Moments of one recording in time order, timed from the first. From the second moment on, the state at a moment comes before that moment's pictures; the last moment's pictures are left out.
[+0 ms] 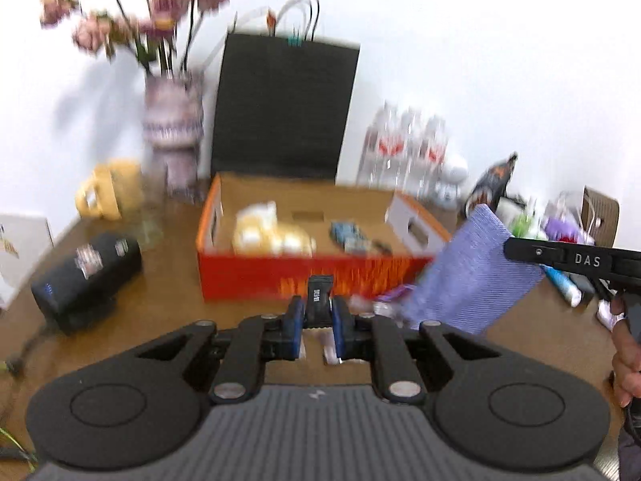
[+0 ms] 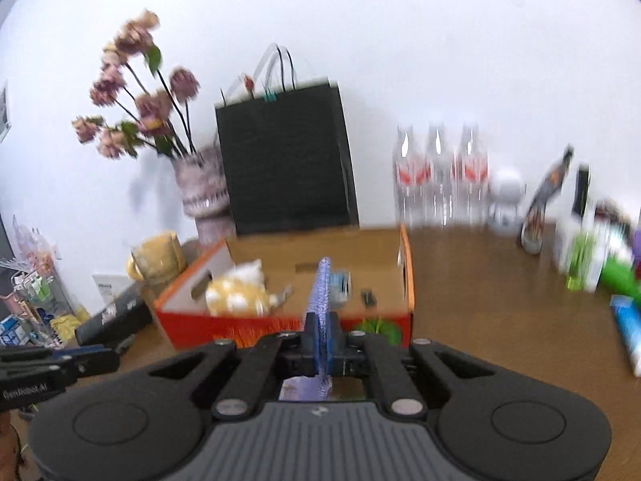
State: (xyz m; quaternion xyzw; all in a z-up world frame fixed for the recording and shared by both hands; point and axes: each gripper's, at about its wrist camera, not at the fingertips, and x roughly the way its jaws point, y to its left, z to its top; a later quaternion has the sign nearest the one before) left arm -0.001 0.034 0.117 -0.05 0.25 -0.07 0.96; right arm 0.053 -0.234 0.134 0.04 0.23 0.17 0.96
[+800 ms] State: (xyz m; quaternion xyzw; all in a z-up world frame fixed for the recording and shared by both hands) left arm 0.256 0.034 0.118 -0.07 0.33 -0.09 0.94; right arm 0.250 -0.159 0.170 0.02 0.30 0.19 0.93
